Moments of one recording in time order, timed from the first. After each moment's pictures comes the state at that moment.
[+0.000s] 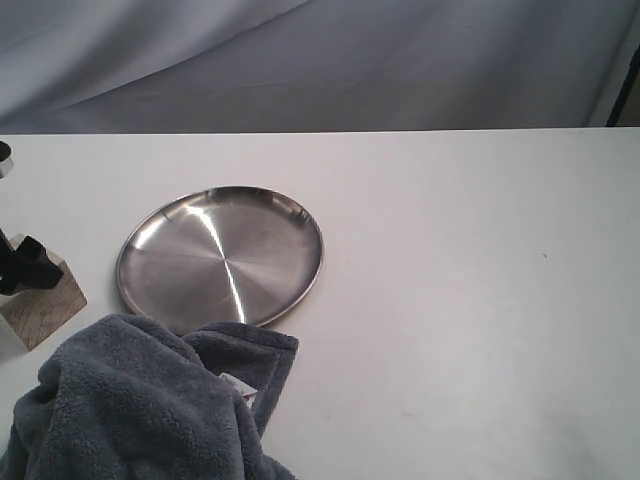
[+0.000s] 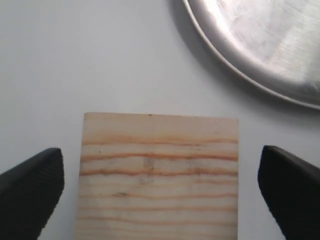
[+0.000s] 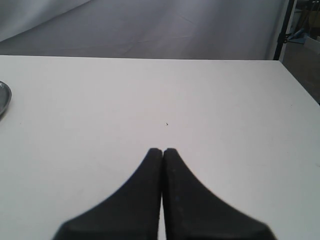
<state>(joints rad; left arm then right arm) 0.17 1.71 -0.97 -0.44 0.59 1.05 0.01 0.01 0.00 0.01 0.35 -0.02</state>
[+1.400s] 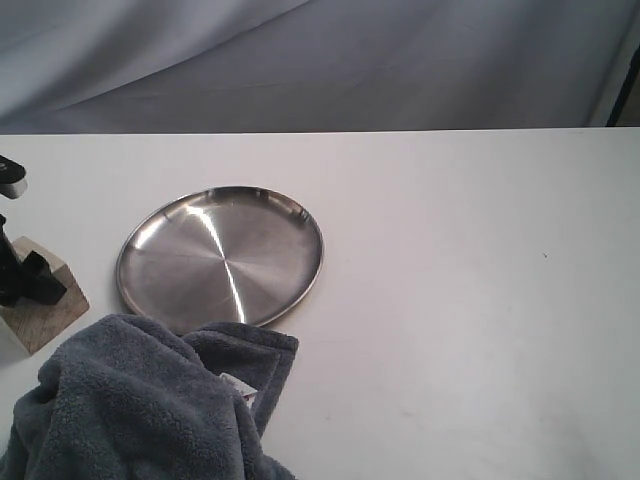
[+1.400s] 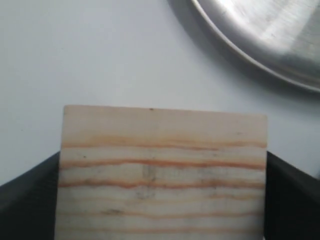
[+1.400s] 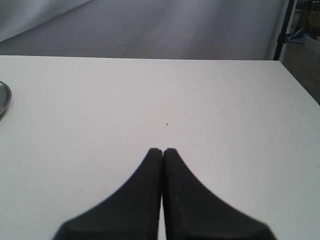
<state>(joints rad) 0.17 1.79 -0.97 -0.45 0.60 1.06 0.01 0.01 0.00 0.01 0.35 -0.02</state>
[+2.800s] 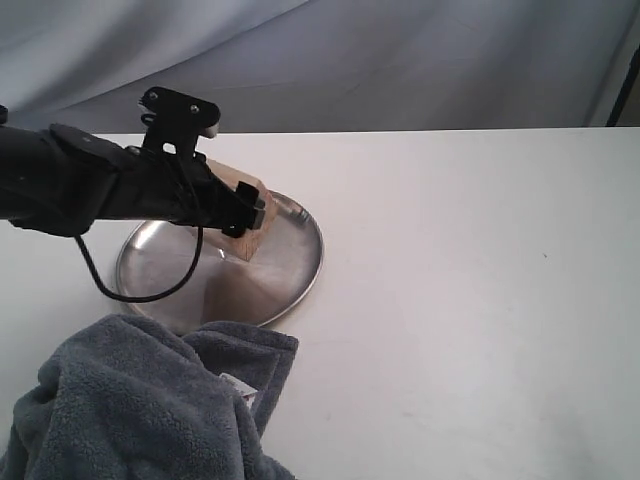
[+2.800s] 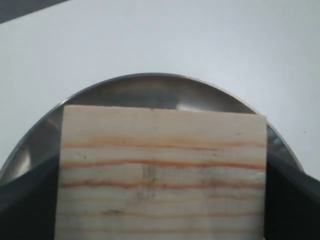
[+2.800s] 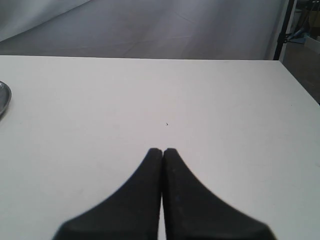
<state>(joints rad) -0.43 1.88 -1.05 -1.28 0.02 1.32 0.01 0.01 0.00 0.01 0.35 -0.02</state>
